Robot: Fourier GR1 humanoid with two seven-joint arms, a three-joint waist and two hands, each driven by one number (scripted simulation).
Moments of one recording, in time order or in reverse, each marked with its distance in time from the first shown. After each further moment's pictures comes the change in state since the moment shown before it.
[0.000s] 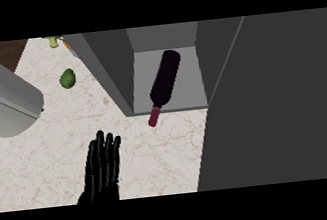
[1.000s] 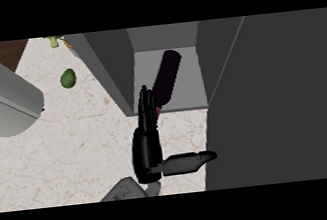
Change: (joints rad) left arm -0.374 -0.313 0.084 0.587 0.143 0.005 -0.112; right arm -0.015 0.022 -0.049 -0.011 0.029 -0.073 -0.071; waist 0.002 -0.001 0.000
